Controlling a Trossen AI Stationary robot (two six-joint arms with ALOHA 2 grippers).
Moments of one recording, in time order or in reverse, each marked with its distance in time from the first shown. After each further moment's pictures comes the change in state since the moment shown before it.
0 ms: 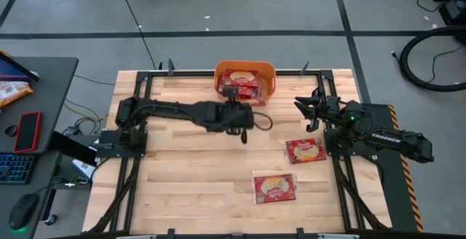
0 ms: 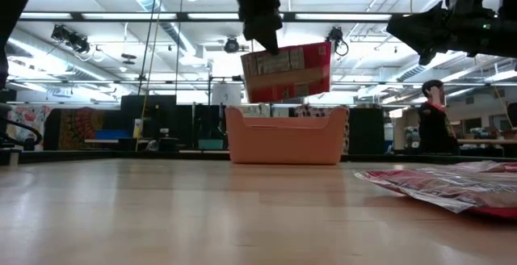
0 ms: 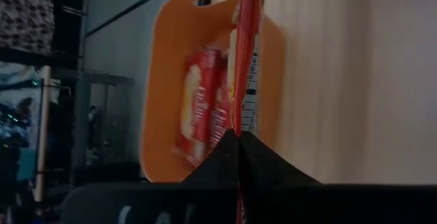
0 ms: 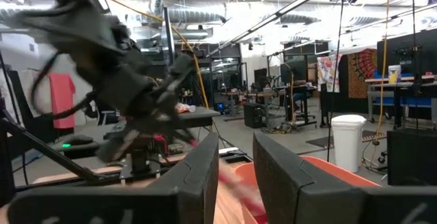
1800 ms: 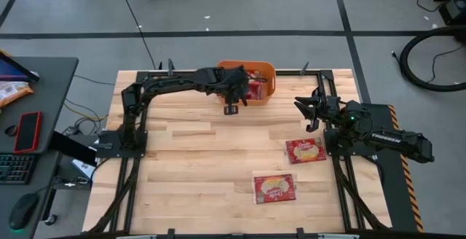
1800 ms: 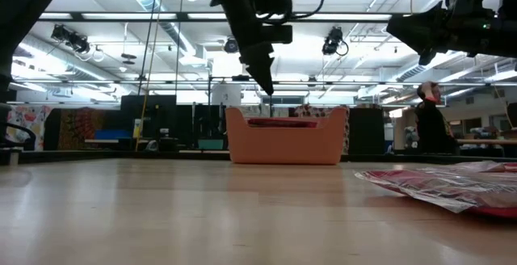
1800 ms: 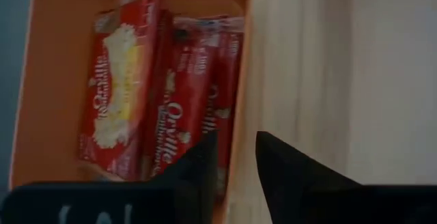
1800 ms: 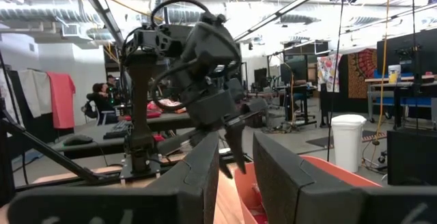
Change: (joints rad) left arm 0.329 0.047 0.000 0.028 0.613 0.104; right arm 0.000 0.000 0.000 -0.001 0.000 0.000
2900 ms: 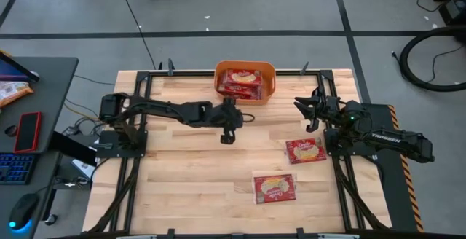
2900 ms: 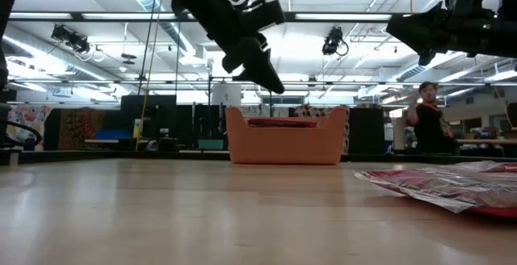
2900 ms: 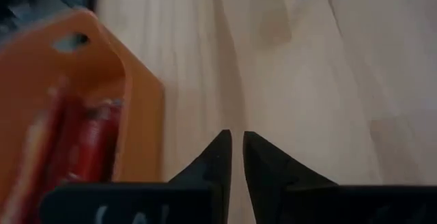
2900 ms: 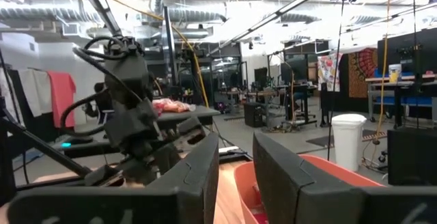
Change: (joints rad) left arm -0.243 -0.229 -0.564 0.636 -0.043 0.017; right arm 0.000 0.004 0.000 0.001 -0.002 0.000
